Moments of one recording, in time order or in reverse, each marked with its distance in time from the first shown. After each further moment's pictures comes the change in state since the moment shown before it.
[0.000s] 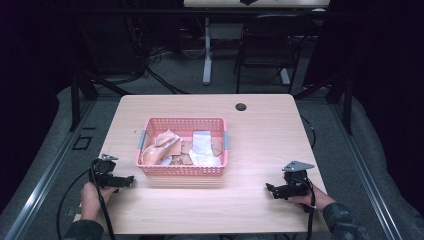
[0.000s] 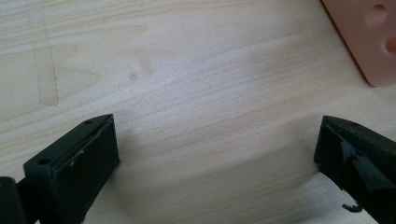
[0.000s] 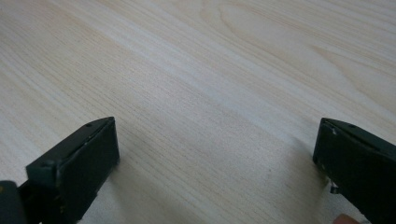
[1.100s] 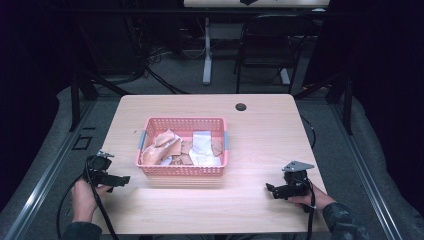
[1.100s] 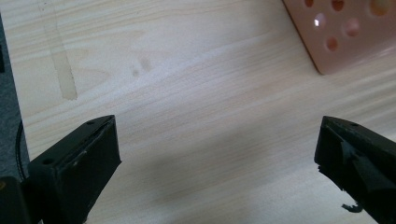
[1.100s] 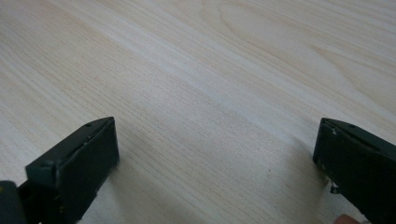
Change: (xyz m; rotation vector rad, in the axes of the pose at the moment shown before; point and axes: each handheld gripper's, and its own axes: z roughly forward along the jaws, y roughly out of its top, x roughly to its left) left arm -0.001 0.015 -0.035 0.067 -0.034 0.044; right arm 0.000 0.000 0.000 0.002 -0.005 0.000
